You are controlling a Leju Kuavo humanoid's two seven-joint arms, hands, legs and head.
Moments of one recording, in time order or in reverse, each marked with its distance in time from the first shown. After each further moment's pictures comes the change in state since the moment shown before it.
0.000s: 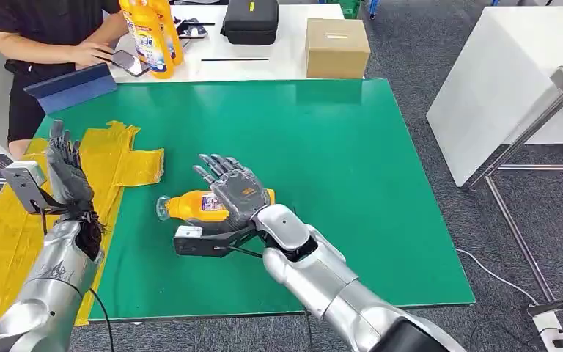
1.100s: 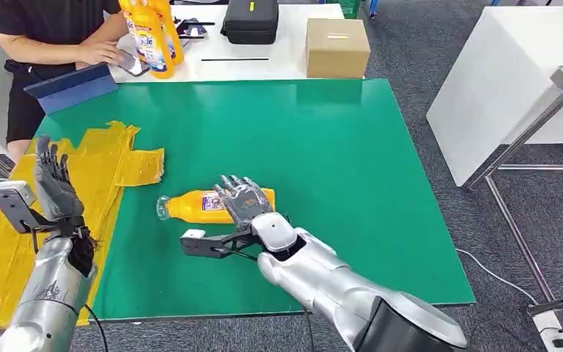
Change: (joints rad) left arm 0.121 0.003 0.039 -0.143 -0.004 0.002 0.010; right arm -0.158 0.049 0.356 0.361 -0.261 -0.026 0.245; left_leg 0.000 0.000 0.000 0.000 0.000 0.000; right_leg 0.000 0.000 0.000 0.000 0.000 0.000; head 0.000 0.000
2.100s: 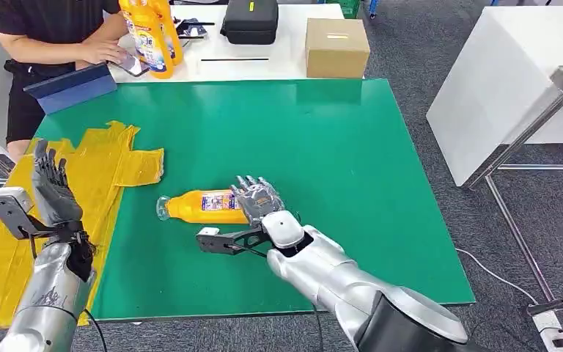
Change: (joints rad) left arm 0.029 0.000 0.004 -0.029 0.011 -0.003 0.000; right arm -0.023 0.000 0.009 0.106 0.017 0.014 0.010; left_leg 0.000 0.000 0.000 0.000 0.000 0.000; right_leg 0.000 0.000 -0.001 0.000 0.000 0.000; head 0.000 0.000
